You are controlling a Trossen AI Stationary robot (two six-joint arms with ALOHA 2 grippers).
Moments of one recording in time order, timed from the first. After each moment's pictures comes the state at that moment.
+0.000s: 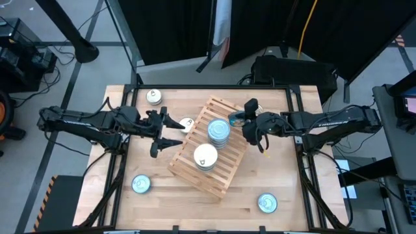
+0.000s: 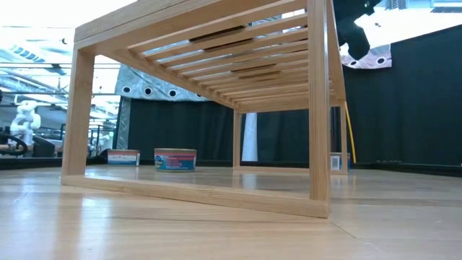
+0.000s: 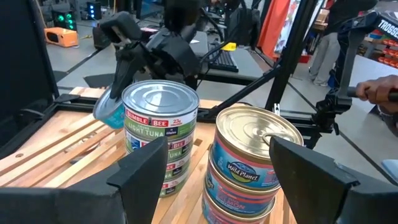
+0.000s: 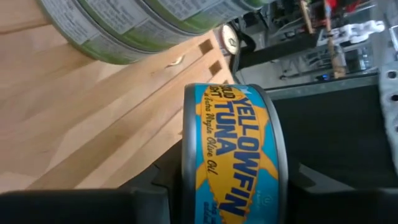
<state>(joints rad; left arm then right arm) -0.09 0.93 0.86 -0.06 0.04 -0.14 0.05 1.16 0.94 -0.36 0.48 -0.82</state>
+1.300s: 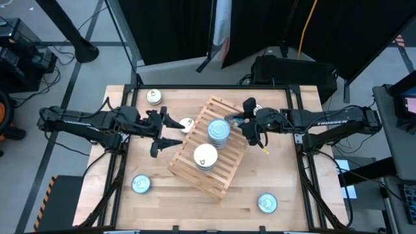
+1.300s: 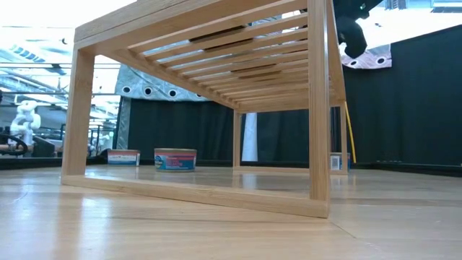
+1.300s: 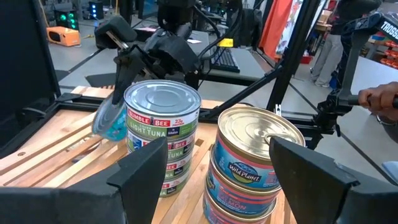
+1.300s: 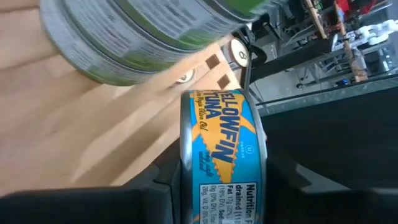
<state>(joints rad) -0.09 0.93 0.86 -0.06 0.03 -0.15 0.00 1.16 0.93 -0.33 0.34 -0.77</state>
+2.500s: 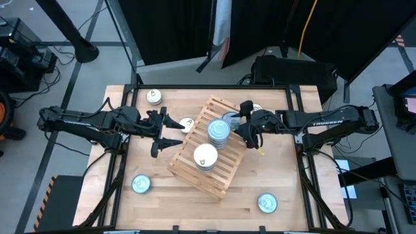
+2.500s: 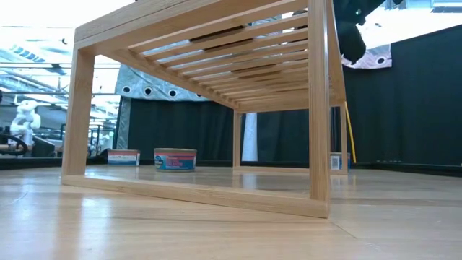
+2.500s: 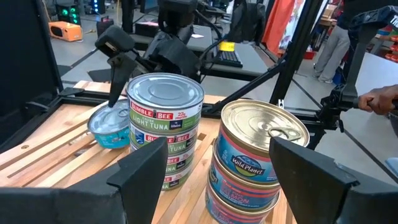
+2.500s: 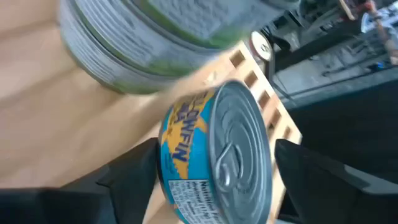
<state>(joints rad) -0.10 0.93 0.86 -0.08 0.02 -0.15 -0.01 1.21 0.94 -0.34 0.29 -0.64</state>
